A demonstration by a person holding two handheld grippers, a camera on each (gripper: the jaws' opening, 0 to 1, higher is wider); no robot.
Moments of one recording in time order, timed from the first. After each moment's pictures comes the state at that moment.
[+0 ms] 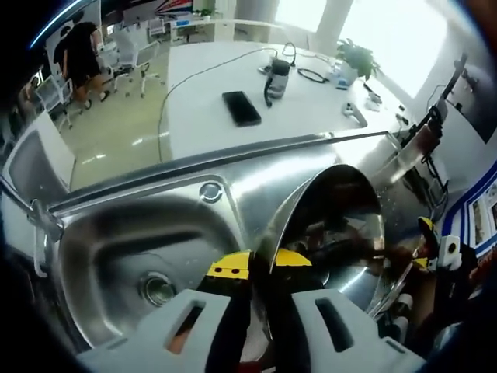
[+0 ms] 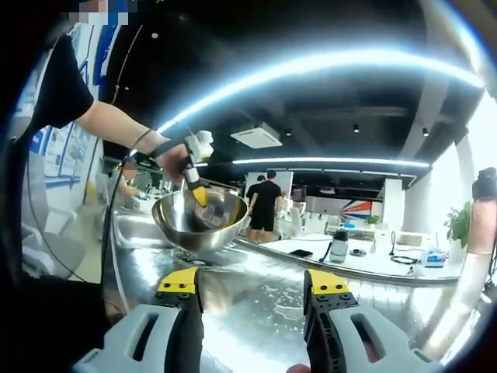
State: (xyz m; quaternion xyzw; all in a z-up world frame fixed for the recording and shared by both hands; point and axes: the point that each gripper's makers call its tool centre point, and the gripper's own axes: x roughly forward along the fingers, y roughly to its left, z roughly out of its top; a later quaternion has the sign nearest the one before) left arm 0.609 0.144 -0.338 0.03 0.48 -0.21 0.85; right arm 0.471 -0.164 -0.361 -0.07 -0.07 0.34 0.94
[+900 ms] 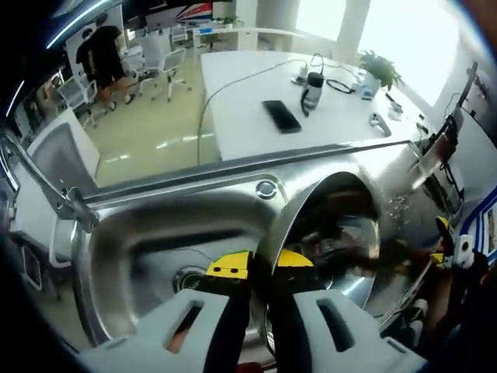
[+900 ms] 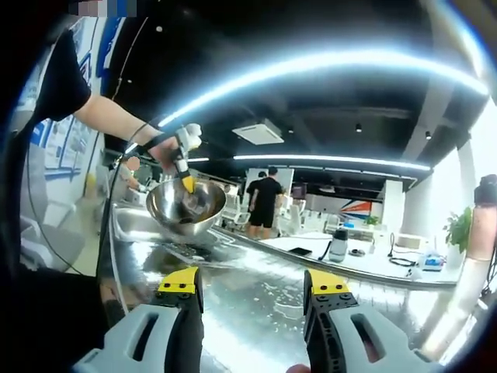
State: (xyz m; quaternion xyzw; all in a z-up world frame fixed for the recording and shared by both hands) left arm 0.597 0.217 -0.327 0.04 0.46 -0.14 0.88; right arm 0.471 -0.160 -0.362 -0.08 -0.06 0.34 0.93
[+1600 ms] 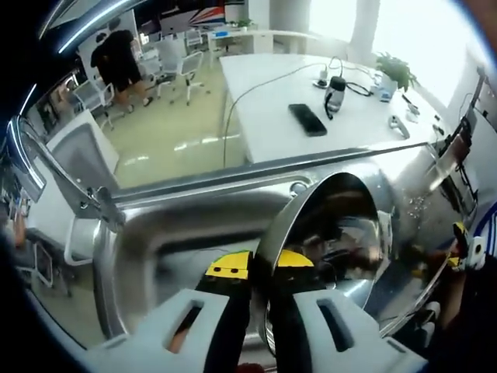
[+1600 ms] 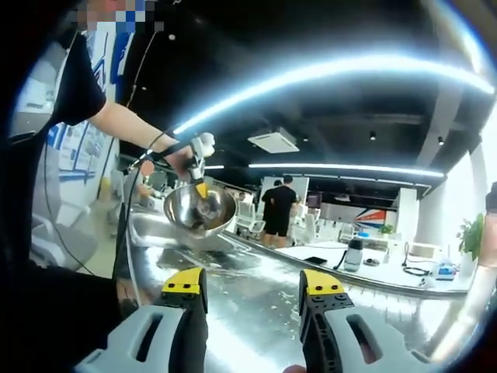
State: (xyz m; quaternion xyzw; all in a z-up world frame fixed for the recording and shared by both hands) left arm 0.605 0.258 -0.320 0.07 0.45 -0.10 0.88; right arm 0.453 -0.144 -0.359 -0.08 -0.08 0.40 0.91
